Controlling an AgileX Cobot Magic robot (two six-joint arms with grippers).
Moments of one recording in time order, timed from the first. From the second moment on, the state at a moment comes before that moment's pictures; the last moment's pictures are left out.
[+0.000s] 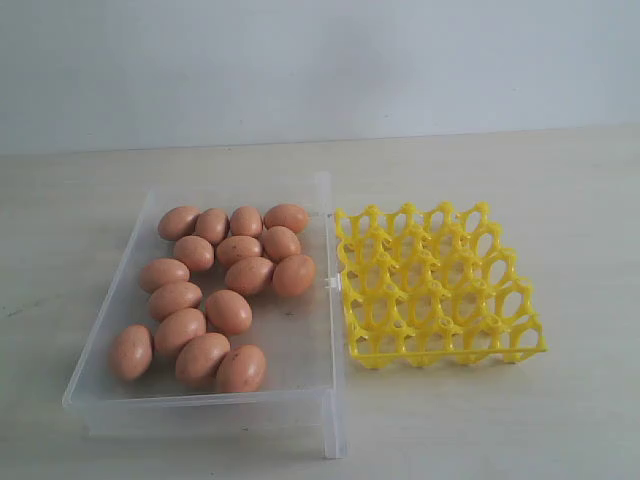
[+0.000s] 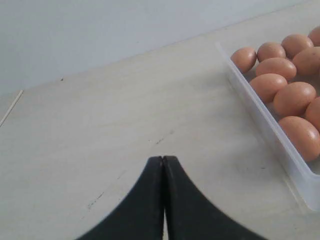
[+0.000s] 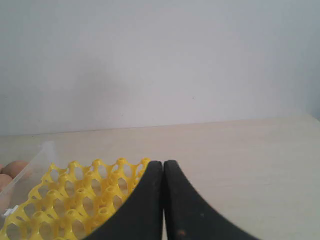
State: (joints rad) left arm -0.02 0.01 0.00 0.03 0.37 0.21; right arm 0.06 0.01 -0.01 0.06 0.13 -0.01
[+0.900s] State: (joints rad) left arm -0.02 0.01 0.00 0.03 0.37 0.21; right arm 0.06 0.01 -0.01 0.06 0.11 0.00
